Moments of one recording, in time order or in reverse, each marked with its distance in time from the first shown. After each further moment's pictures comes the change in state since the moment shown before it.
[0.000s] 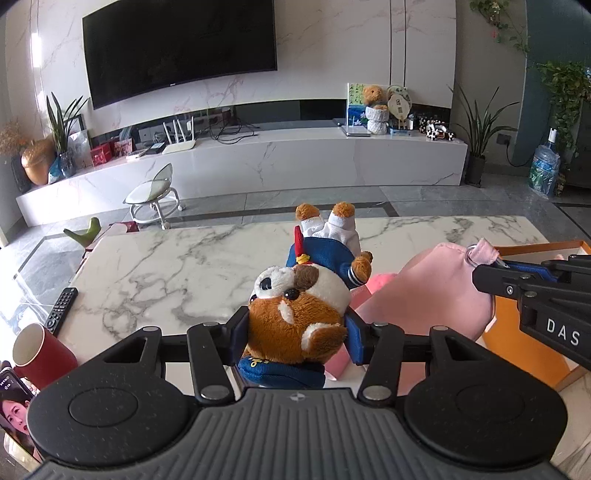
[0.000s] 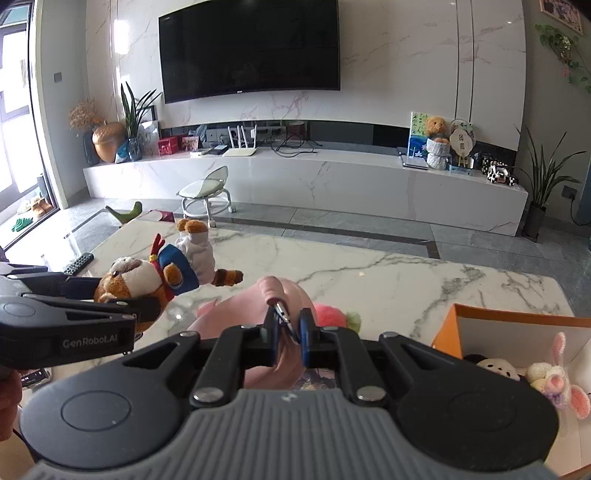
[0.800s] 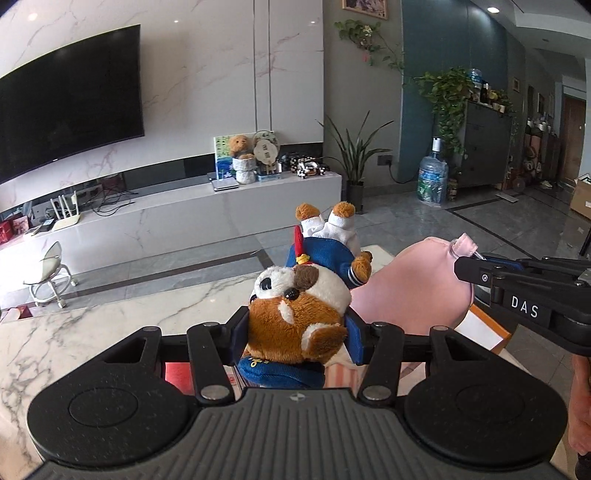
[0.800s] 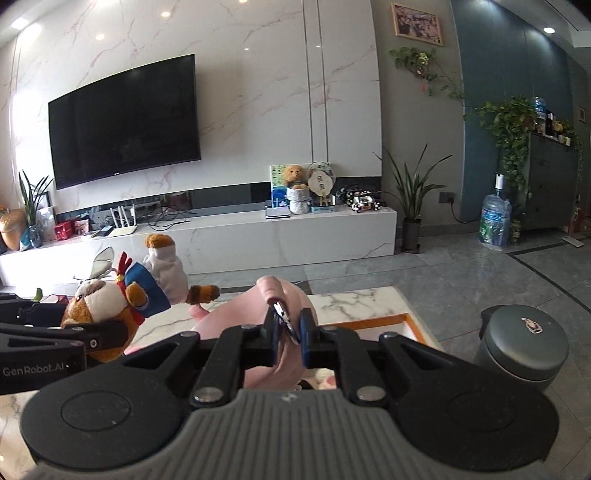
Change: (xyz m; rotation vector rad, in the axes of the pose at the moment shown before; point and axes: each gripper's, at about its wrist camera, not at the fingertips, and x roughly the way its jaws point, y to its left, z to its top) left arm -0.038 -0.202 0.028 0.177 -0.150 -0.307; right arm -0.142 -0.174 -0.030 0.191 -0.198 -0.327
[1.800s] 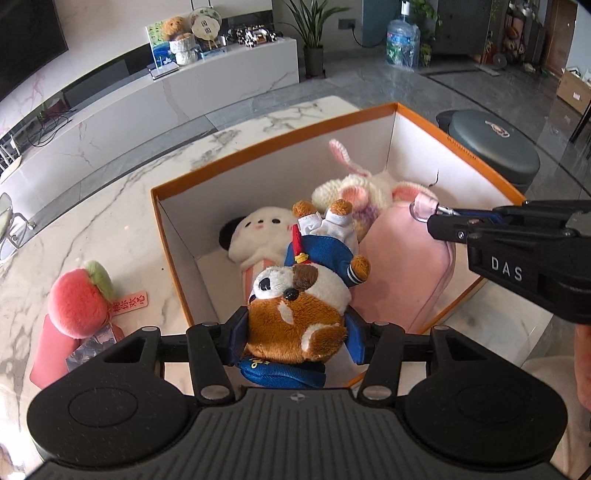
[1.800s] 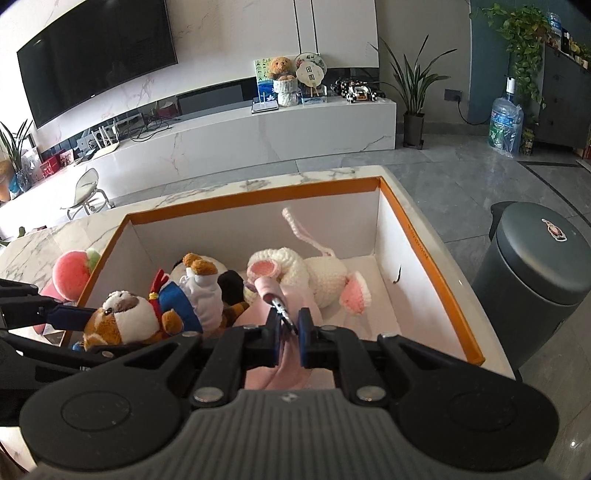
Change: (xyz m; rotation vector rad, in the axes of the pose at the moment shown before) left arm 0.127 -0.064 -0.057 0.135 0.447 -0.064; right arm 0.102 -0.082 -0.078 0.042 0.343 0.035
